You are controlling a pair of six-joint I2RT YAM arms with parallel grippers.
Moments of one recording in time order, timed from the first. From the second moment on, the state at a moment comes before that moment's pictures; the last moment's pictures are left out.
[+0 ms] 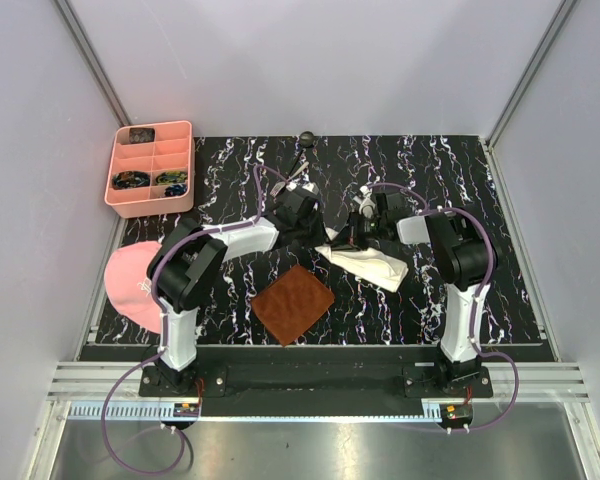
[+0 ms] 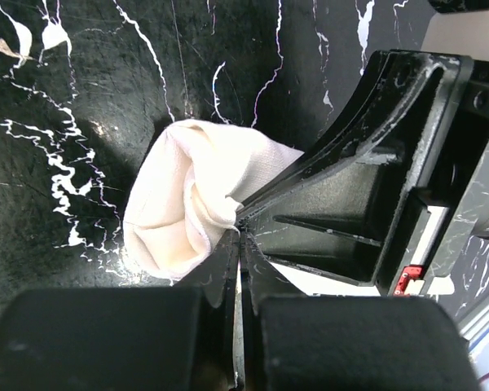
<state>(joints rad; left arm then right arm) -0.68 1.96 1.26 -0.08 0.14 -0.77 0.29 2.06 1.06 0.18 -0.83 0.63</state>
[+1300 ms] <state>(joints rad) -0.65 1.96 1.24 -0.03 0.20 -0.81 0.31 2.08 1.08 0.15 -0.87 0.65</state>
